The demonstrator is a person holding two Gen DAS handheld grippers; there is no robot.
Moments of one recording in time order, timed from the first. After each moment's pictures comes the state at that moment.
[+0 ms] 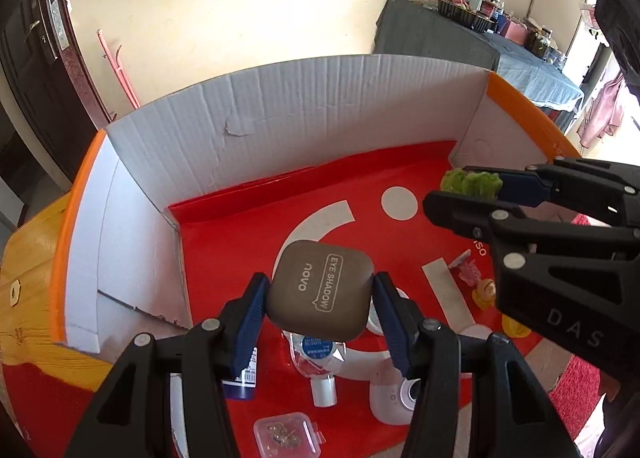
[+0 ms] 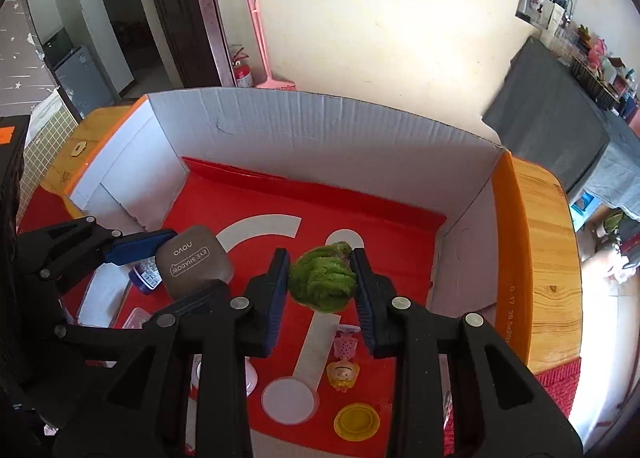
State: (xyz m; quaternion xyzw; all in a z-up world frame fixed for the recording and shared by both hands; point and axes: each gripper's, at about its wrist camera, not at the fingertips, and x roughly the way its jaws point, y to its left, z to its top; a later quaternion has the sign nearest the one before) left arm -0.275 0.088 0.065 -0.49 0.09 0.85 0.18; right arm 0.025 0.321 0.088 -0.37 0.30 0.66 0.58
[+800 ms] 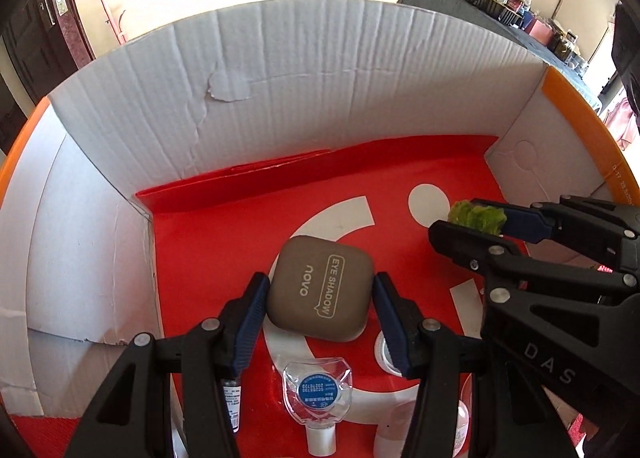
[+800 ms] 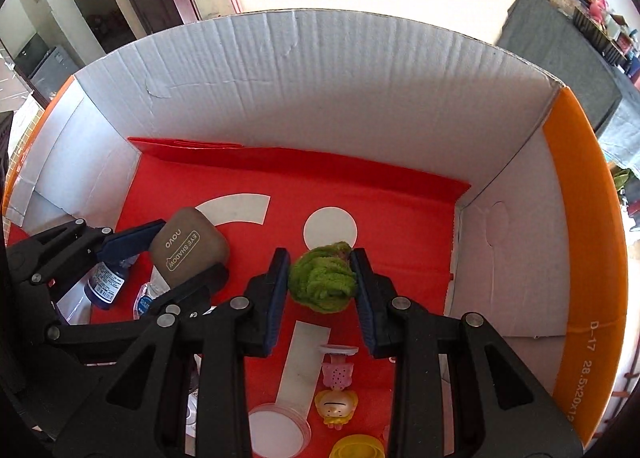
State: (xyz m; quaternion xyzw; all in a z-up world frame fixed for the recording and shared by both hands) left arm -0.301 0.095 0.038 -0.53 0.06 0.83 0.16; right arm 0.049 0.345 0.047 -0.39 0.37 0.61 0.57
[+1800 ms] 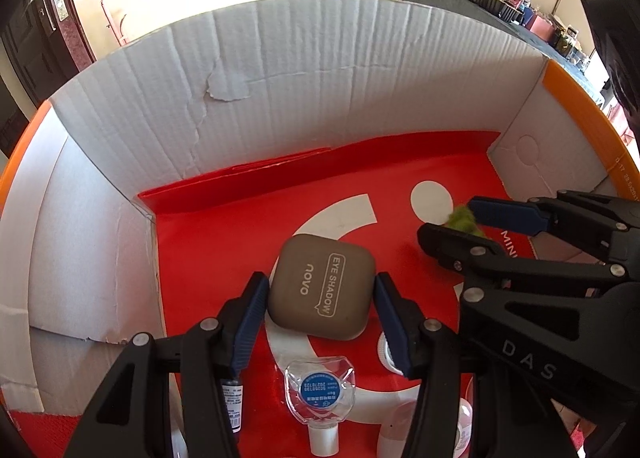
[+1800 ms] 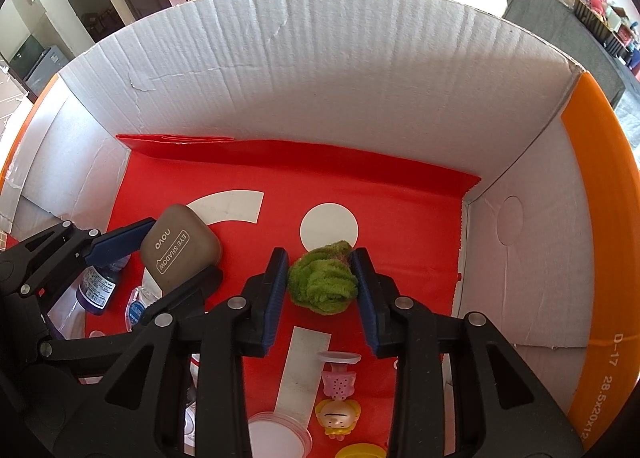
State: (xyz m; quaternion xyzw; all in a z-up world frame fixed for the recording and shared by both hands) left arm -0.297 0.108 0.039 -0.53 0.07 0.83 0.15; right arm 0.053 0.343 0.036 -0.40 0.39 0.60 0.58
